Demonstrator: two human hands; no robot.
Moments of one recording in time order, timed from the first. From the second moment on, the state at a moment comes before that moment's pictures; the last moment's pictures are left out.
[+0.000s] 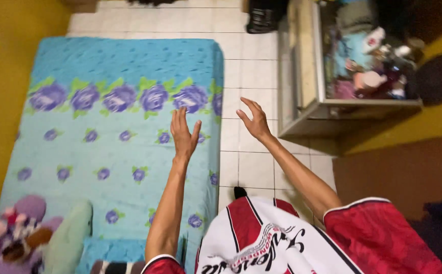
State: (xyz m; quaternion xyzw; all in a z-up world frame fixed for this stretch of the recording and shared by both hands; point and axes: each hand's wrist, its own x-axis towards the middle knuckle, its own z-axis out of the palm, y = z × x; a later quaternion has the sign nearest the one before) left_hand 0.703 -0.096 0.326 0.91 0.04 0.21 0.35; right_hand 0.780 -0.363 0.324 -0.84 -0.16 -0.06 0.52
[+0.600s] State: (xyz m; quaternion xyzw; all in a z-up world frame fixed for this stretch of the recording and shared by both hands) left_hand 1.022 -0.191 0.313 0.90 -0.15 0.12 0.40; right_hand 0.981 -0.443 0.301 -0.84 0.01 -0.13 0.52
